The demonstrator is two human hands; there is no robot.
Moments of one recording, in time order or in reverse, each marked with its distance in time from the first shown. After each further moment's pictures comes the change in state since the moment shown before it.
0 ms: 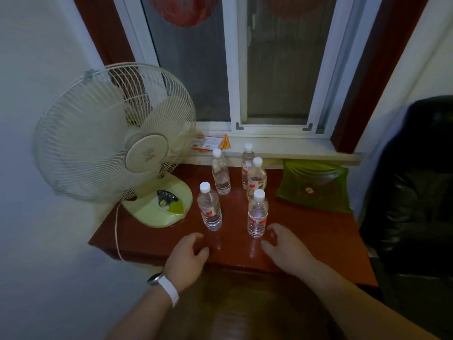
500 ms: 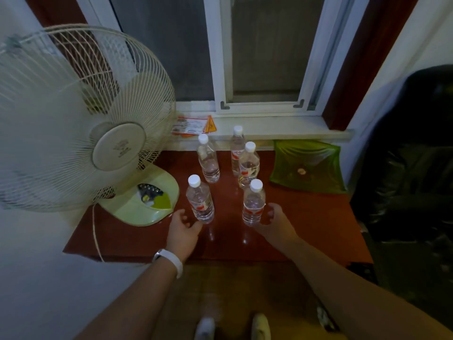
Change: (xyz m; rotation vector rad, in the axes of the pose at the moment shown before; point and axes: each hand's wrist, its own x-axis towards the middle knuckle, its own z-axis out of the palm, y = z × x) left_hand 0.093 -0.022 0.027 -0.443 0.029 -0.283; right_hand 0.073 0.024 0.044 0.377 0.114 0.262
